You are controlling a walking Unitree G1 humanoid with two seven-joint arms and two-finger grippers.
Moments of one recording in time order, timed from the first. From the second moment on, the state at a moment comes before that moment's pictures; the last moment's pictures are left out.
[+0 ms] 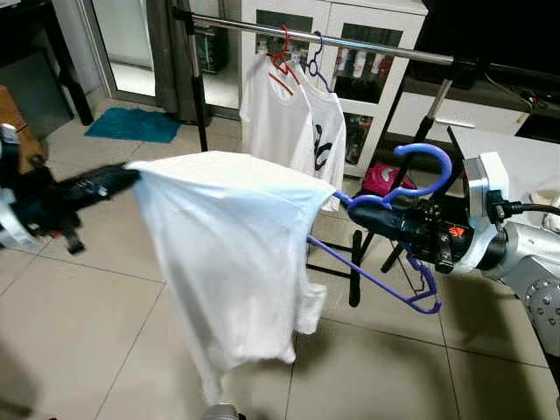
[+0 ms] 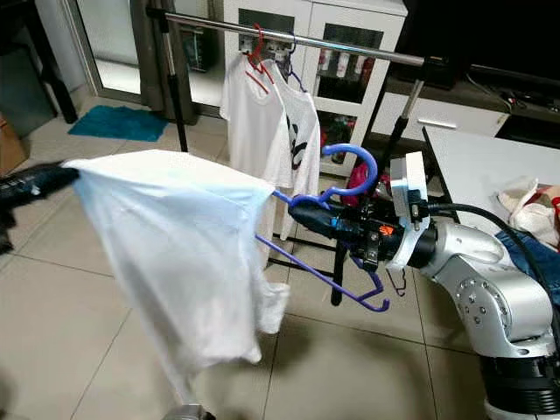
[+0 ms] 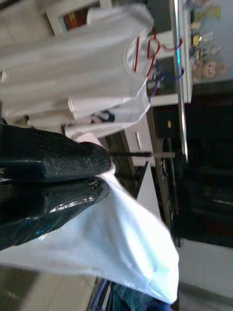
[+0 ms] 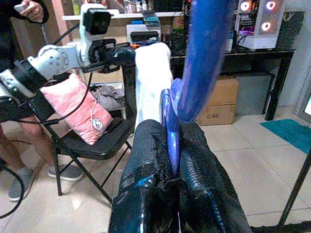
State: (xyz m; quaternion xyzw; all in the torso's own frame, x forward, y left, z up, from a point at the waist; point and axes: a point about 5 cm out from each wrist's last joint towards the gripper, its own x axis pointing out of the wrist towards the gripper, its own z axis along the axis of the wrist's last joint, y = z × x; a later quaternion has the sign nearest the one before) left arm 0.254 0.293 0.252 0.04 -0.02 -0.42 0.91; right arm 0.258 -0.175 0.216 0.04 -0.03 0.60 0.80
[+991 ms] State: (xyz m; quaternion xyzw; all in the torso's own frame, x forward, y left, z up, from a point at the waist) left arm 0.264 0.307 0.258 0.07 -0.03 -0.39 0.92; right arm 0.258 -0.174 0.215 0.04 -0.04 0.60 0.80
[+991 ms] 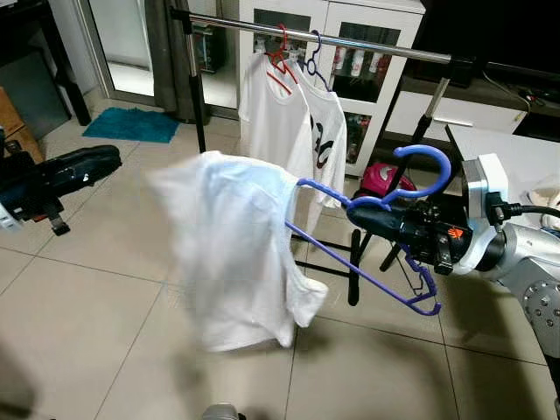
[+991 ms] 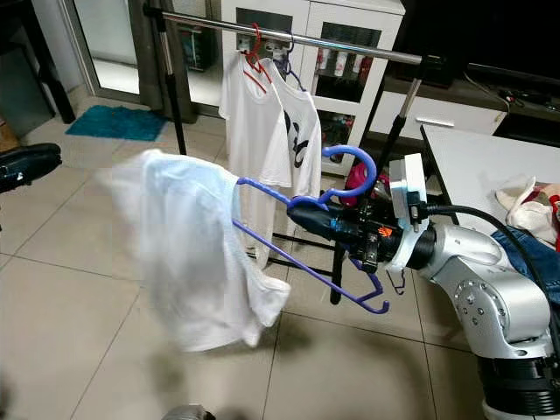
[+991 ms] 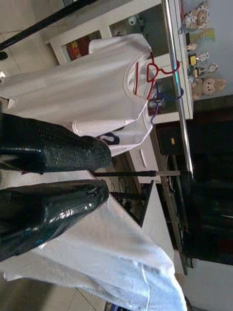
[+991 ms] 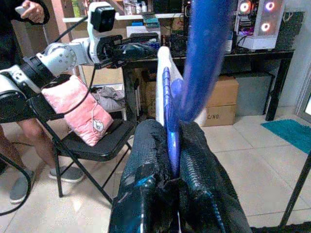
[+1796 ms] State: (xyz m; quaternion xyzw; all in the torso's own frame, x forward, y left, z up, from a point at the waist) left arm 0.326 0.191 0.271 0.10 0.08 -0.70 0.71; right arm 0.264 -0.149 0.224 -0.08 0.00 0.61 0.79
